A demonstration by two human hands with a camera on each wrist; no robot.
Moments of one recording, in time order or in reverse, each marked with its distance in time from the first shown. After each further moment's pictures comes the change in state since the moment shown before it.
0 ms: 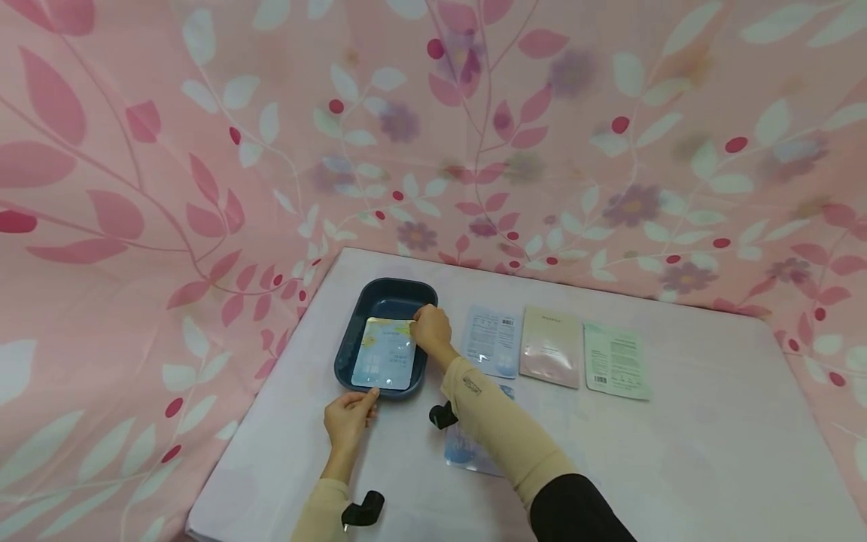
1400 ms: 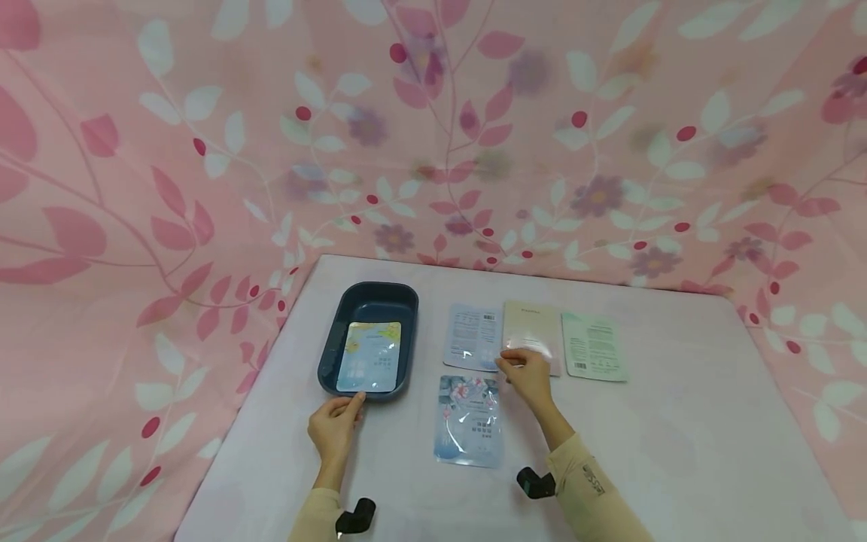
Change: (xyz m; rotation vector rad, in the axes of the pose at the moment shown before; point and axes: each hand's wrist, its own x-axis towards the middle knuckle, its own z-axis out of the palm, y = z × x) left_hand -0.007 -0.006 0.003 0.087 0.123 0.207; right_hand -0.103 0.157 -0.092 0.479 0.236 0.028
